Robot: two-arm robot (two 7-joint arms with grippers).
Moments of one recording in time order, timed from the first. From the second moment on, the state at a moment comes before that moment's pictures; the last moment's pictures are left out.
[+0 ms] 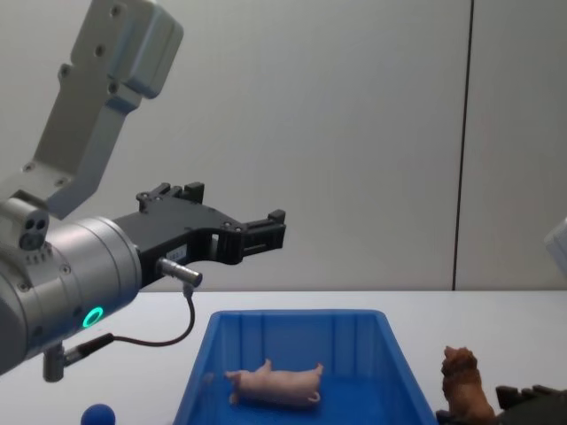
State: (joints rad) left arm -0.24 0.38 0.45 -1.63 -0.20 0.01 -0.01; right arm 0.04 0.23 -0.28 -1.56 0.10 0.27 0.17
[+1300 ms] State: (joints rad) left arm -0.24 0.38 0.45 -1.63 -0.20 0.01 -0.01; right arm 0.09 0.20 -0.27 -1.61 0.06 0.22 0.15
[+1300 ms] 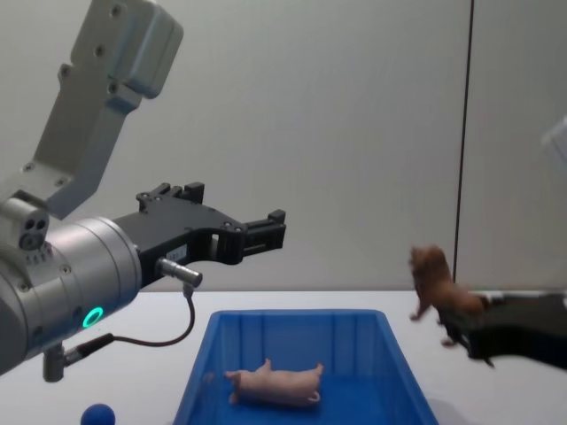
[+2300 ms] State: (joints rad) left arm -0.24 0.38 0.45 -1.63 -0.20 0.01 -0.01; right arm 0.20 0.13 -0.31 -1.55 0.11 0.22 0.36
